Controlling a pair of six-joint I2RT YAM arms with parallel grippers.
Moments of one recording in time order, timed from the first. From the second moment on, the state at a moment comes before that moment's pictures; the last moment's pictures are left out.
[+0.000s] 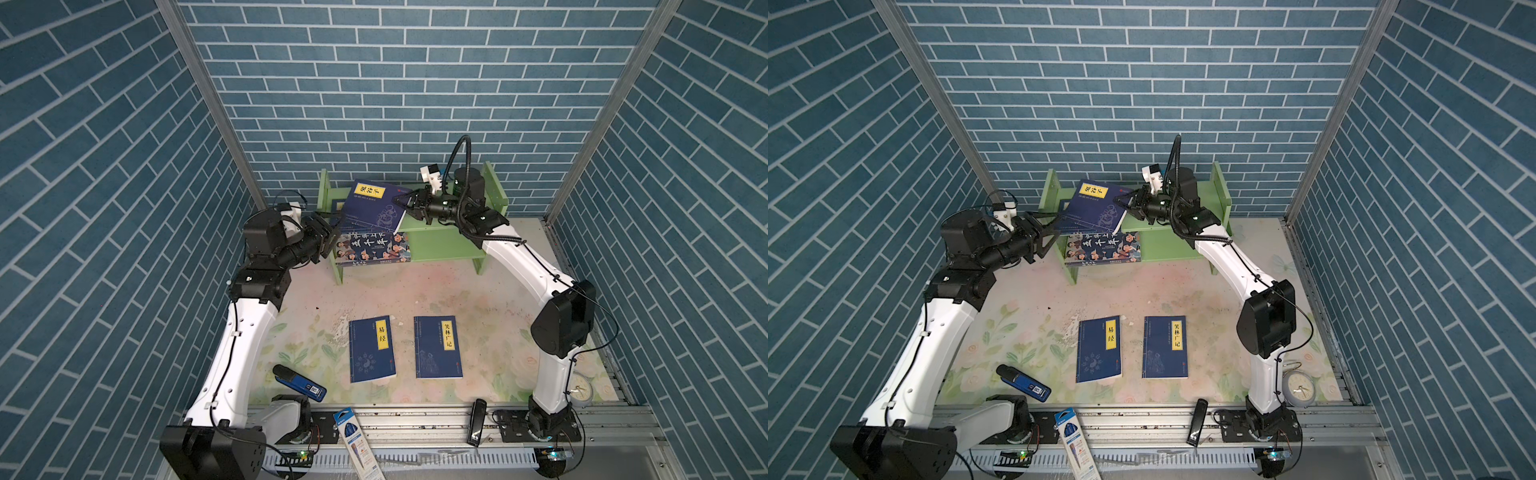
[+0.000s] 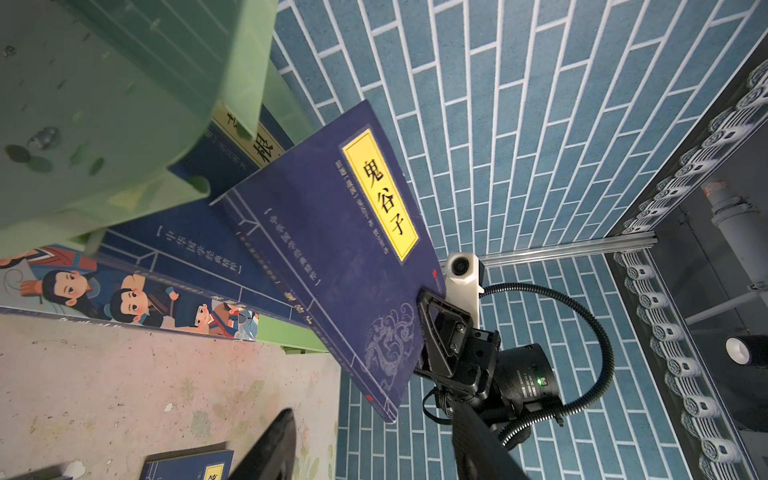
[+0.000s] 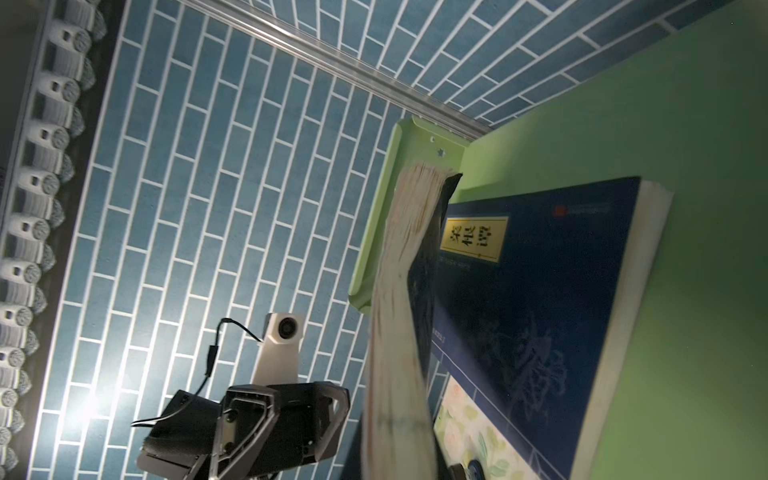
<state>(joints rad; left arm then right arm) -0.05 1.15 1.24 -0.31 0.61 -1.18 0.56 1.96 1.96 -0.18 -0.76 1.02</state>
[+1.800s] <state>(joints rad) -0.05 1.22 1.23 -0.23 0.61 -1.22 0.49 2.27 2.49 -0.76 -0.61 0.78</state>
